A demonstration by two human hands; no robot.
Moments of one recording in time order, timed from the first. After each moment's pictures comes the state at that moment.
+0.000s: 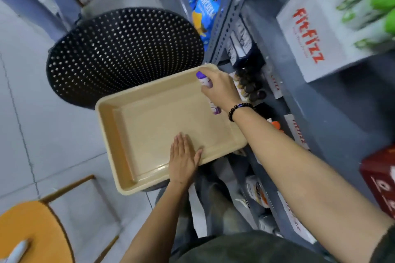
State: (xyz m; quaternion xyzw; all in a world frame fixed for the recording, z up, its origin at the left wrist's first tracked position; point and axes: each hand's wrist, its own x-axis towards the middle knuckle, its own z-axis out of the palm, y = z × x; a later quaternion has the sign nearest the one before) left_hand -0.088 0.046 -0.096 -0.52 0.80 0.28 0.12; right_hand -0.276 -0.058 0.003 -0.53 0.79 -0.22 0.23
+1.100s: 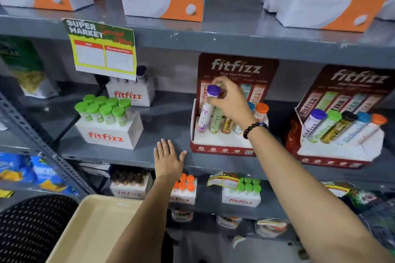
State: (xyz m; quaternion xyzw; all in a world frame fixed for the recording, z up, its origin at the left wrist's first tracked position) left_hand -0.317 0.100 0.067 -0.07 0.99 0.12 0.02; right_hand -0.364 0.277 0.259 -0.11 0.86 -0.47 -0.13
